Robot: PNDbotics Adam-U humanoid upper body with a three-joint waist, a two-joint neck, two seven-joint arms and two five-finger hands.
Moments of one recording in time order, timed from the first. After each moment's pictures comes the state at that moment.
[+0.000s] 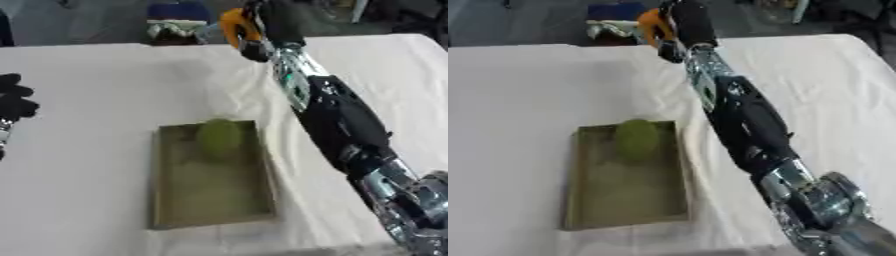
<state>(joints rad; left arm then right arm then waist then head) -0.19 0.25 0.03 -1.91 -0.13 -0.02 -0.09 -1.03 -0.25 0.19 -0.93 0.93 -0.04 -0.21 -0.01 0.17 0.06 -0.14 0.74</state>
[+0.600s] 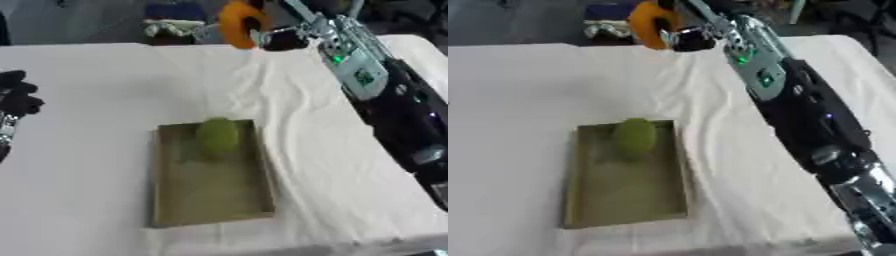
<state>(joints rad) -0.19 0.25 0.03 -1.91 -0.13 -0.02 -0.09 -0.88 -0.46 0.36 -1.36 0.48 -0.17 0.23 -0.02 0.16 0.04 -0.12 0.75</state>
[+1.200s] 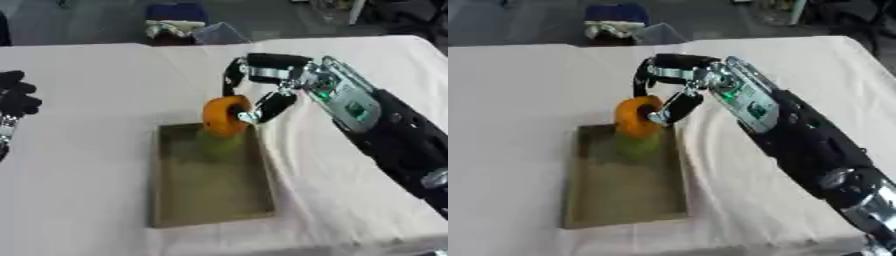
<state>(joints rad) -0.19 0.25 0.03 -1.91 -0.13 -0.02 -0.09 -0.83 -0.47 0.51 -1.39 0.35 -0.21 0.61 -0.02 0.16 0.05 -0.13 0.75</state>
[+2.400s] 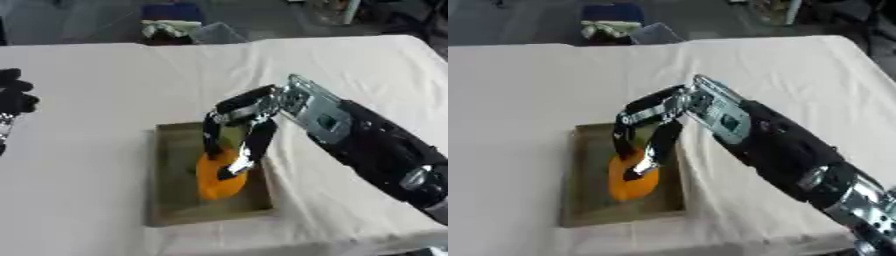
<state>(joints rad) -0.19 0.26 0.03 -1.91 -0.13 -0.02 -0.09 -0.88 -0.40 0.67 -1.34 0.25 -0.27 0.89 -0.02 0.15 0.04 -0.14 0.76</state>
